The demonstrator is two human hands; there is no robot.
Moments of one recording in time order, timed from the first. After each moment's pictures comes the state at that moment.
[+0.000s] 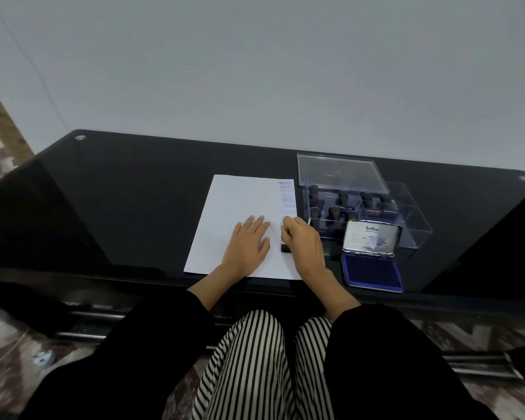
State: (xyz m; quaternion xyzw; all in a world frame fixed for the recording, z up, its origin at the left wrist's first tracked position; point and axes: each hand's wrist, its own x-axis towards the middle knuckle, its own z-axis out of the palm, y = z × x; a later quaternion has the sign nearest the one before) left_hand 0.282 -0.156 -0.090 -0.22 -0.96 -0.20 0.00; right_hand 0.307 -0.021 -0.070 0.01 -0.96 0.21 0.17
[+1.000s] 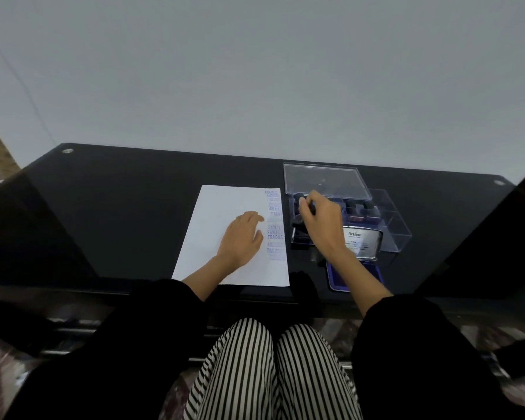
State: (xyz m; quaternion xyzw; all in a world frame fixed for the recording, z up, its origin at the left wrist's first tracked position) left_hand 0.274 -0.138 -0.053 -0.21 -0.94 -0.26 0.04; right_hand 0.311 0.023 -0.005 -0.04 -0.90 0.35 0.25
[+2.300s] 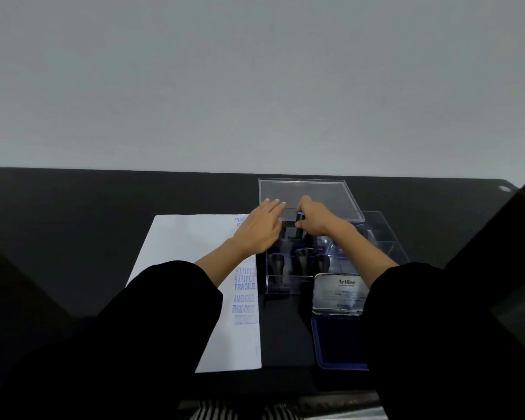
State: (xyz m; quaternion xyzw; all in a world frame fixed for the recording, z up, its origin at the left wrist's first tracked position) left_hand 0.160 -0.029 -0.035 -0.33 -0.92 -0.23 -0.03; right_hand 0.179 0.112 -0.002 -0.08 -0.97 0.19 -0.08
